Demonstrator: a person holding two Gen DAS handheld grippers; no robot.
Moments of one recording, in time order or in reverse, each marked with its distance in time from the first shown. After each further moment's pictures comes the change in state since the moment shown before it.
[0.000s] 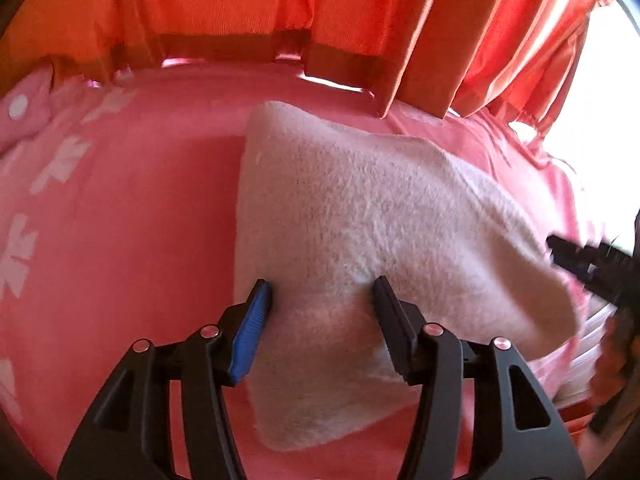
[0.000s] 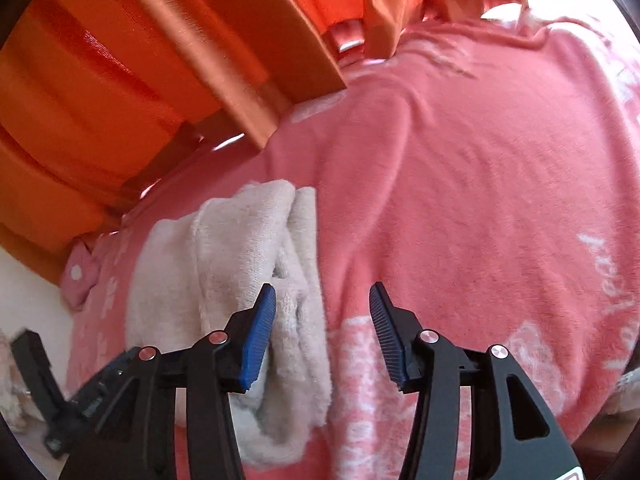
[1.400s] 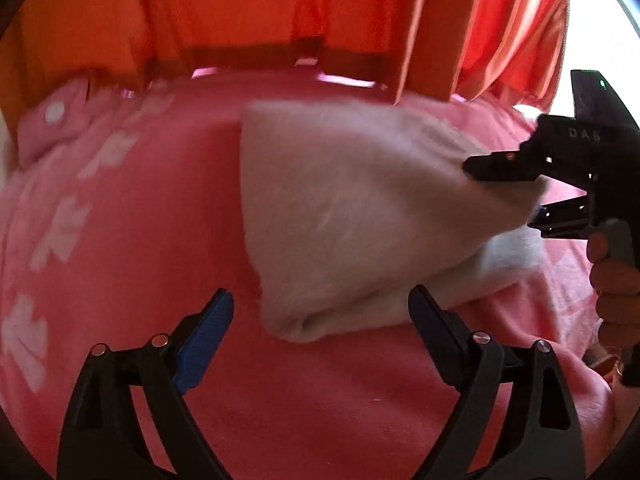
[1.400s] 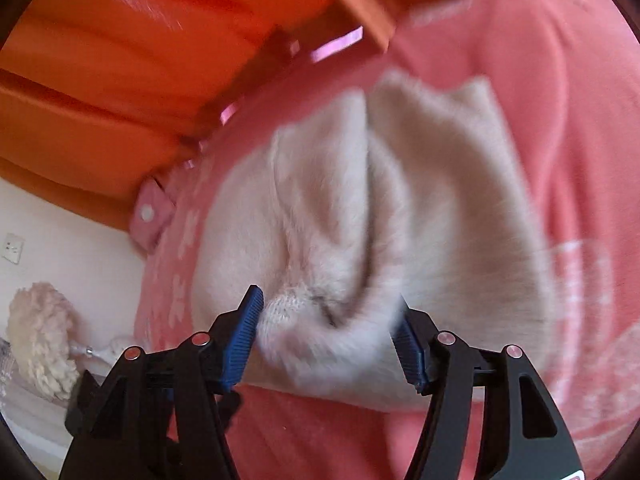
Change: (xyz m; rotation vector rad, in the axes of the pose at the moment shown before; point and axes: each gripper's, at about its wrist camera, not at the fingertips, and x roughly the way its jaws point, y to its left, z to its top) left arm -0.032 0.014 -0.057 0.047 -0.026 0.078; right arm 0.072 0.102 -0.033 -0.027 0.300 0.204
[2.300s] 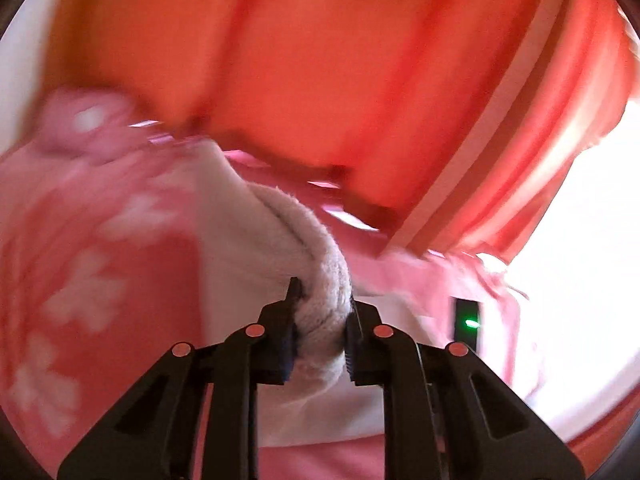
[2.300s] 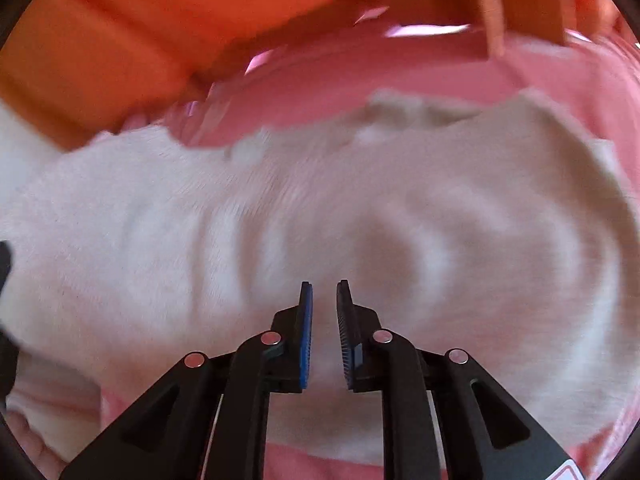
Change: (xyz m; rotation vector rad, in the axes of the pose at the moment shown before) left arm -0.112 0.065 0.104 -0.291 -0.288 -0.235; right arm 0.031 0.074 0.002 -0.127 -0.072 -0.086
